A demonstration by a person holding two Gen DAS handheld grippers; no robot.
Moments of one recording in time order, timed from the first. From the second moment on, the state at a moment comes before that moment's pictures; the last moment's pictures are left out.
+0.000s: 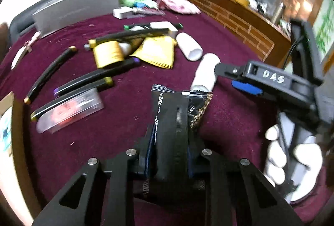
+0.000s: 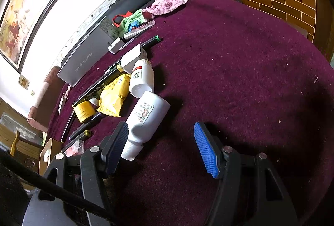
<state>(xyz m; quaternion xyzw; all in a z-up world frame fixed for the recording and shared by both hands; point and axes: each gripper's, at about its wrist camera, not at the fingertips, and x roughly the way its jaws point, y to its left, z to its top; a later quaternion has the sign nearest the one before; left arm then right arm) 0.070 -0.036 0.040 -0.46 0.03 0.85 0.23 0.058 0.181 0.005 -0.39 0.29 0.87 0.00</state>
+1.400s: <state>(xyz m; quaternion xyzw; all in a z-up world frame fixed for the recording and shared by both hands) 0.145 -0.306 0.075 -0.37 -0.15 0.91 0.05 0.042 0.056 0.063 -0.48 0.21 0.85 -0.07</state>
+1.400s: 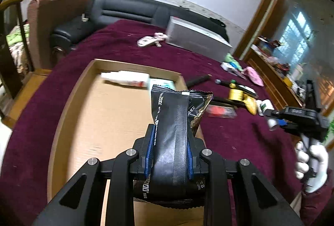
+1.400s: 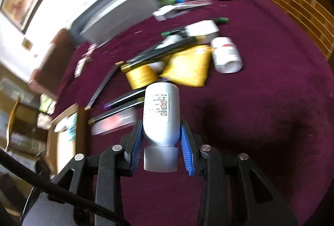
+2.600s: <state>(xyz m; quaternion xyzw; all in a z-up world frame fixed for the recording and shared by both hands) 0.067 -0.397 0.027 -0.45 -0.19 0.87 -0.02 -0.010 -0.222 0.013 -0.57 0.14 0.76 -0.26</state>
